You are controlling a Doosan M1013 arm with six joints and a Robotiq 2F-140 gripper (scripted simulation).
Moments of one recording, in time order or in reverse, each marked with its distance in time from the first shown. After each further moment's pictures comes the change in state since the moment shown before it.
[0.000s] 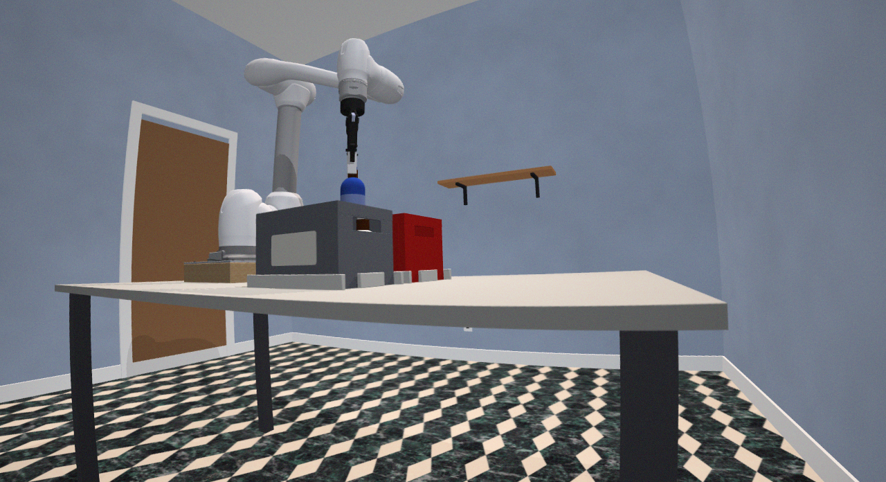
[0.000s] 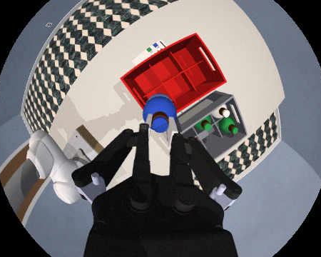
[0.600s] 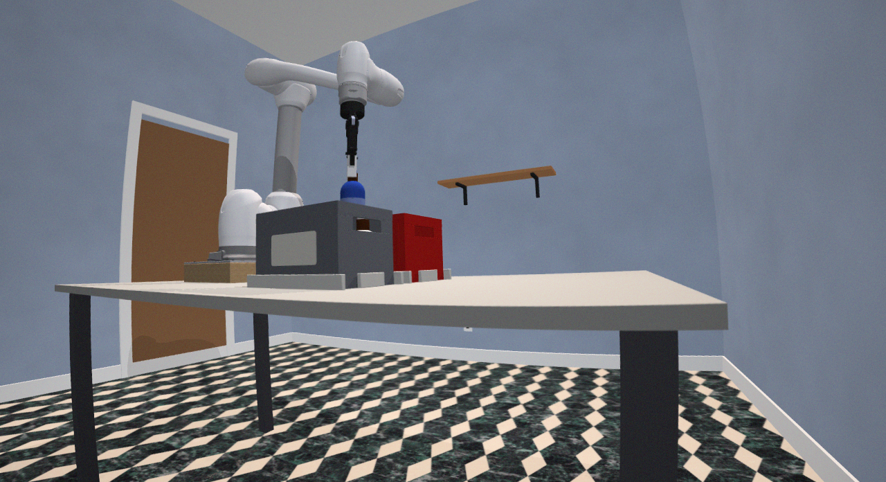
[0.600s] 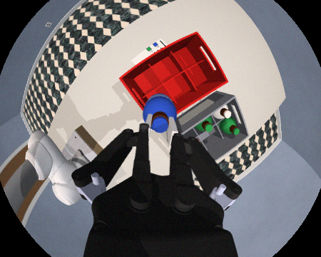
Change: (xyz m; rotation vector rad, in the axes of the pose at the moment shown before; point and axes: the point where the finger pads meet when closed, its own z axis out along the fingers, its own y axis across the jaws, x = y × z) arm 0.000 0.000 0.011 0.000 0.000 0.000
